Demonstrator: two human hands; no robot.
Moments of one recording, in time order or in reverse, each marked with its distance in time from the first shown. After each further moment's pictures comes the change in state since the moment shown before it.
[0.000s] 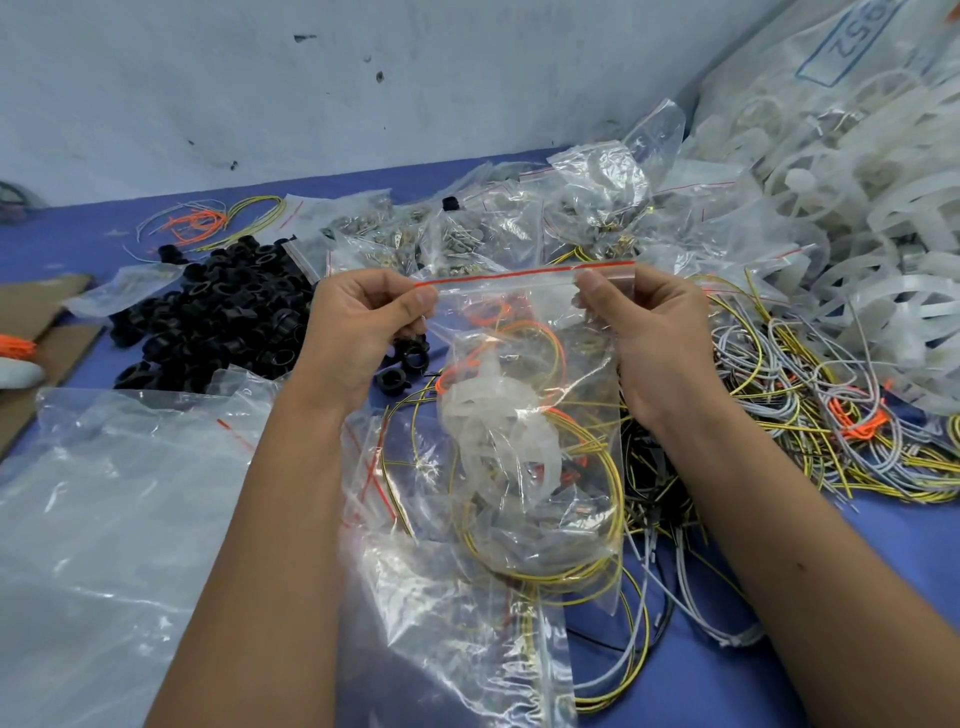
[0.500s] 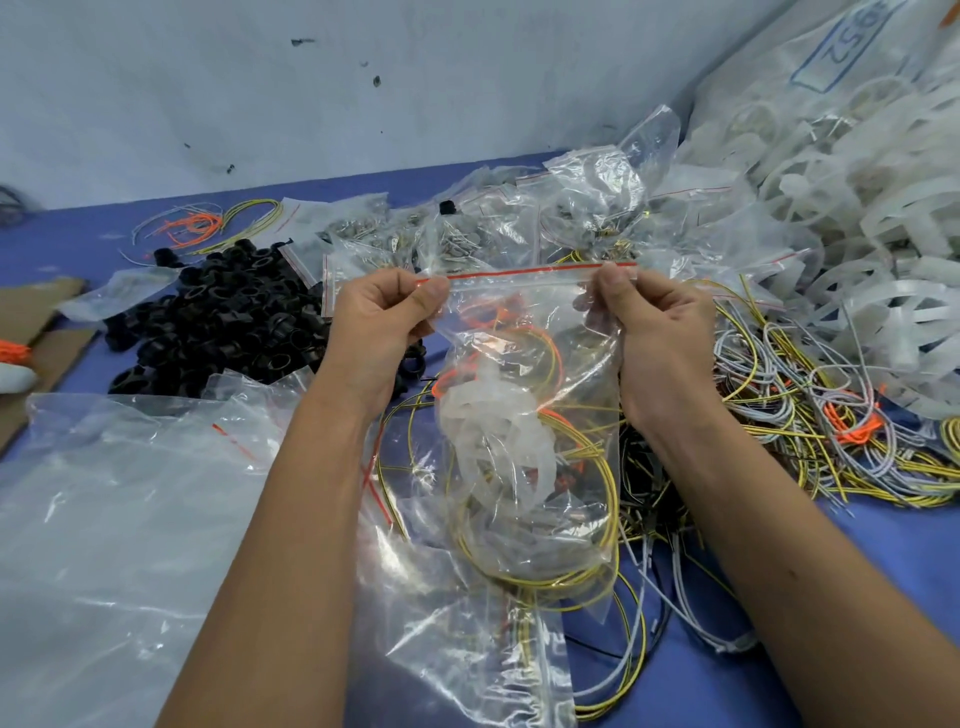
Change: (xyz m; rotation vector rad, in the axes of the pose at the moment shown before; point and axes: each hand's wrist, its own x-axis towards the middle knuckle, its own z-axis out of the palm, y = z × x) left_hand 0.002 -0.004 0.023 -0.140 0.033 -0.063; right_hand -0.004 -0.004 0.004 0.080 0.072 -0.033
